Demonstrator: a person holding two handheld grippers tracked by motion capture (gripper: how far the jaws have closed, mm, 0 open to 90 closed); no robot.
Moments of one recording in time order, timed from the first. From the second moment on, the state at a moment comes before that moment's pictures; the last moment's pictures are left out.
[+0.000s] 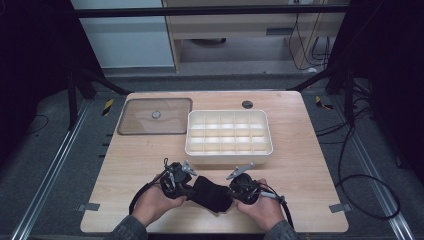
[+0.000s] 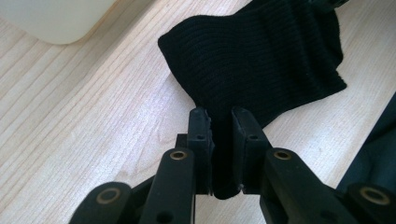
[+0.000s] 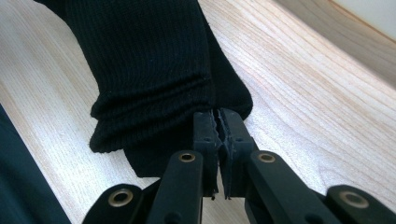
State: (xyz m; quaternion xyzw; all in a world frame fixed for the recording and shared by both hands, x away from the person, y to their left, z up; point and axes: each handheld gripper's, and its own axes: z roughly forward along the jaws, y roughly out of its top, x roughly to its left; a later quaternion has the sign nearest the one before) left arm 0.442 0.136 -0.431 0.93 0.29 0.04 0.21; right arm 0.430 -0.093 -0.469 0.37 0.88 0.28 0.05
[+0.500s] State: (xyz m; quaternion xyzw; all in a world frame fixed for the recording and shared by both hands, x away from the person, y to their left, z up) left arm 0.443 0.114 -0.422 0.93 0.27 0.04 0.22; right arm 0.430 -0.089 -0.469 0.37 0.88 0.28 0.05
